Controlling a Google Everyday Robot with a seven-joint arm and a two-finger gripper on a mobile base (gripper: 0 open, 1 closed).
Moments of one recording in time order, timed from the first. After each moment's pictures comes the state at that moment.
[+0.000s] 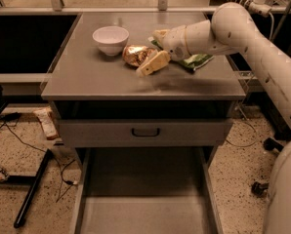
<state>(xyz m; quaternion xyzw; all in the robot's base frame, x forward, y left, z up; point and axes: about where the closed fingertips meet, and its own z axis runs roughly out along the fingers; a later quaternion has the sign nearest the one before) 0.728 -0.010 0.883 -0.54 0.64 0.26 0.48</state>
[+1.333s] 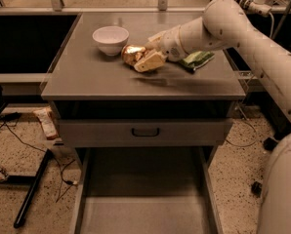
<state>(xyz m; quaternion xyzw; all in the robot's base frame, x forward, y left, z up) 0.732 -0.010 0.868 -0.56 0.67 0.21 0.44</state>
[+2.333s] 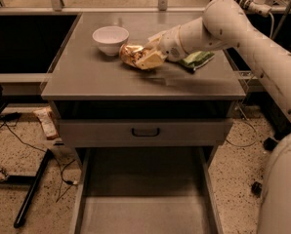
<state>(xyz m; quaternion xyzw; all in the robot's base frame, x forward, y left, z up) 0.732 -0.010 0.868 -0.56 0.67 0.21 0.44</state>
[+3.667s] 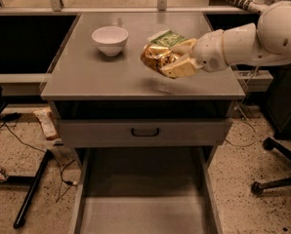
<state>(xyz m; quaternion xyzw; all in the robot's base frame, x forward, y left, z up) 0.638 -0.076 0.907 -0.54 0.66 0.21 0.48</state>
